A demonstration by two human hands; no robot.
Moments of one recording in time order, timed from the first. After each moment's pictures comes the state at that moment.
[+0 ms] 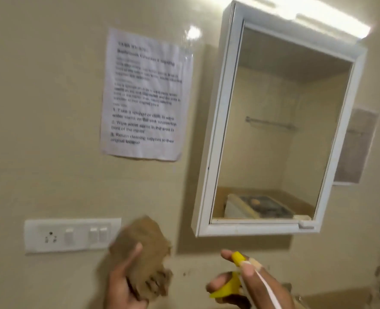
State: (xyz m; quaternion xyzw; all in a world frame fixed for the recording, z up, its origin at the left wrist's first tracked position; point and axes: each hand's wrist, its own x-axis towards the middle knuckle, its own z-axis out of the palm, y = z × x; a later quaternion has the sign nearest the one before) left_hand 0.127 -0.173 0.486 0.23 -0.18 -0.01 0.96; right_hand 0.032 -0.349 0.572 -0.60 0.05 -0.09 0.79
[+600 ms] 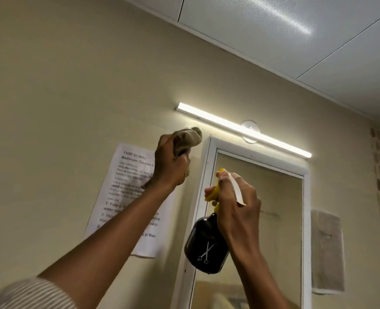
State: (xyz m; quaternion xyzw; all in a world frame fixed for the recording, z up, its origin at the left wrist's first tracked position) left_hand 0.187 -0.210 0.881 0.52 -0.30 0.51 0.61; right_hand 0.078 -0.333 0.810 -0.64 -0.20 -0.56 0.48
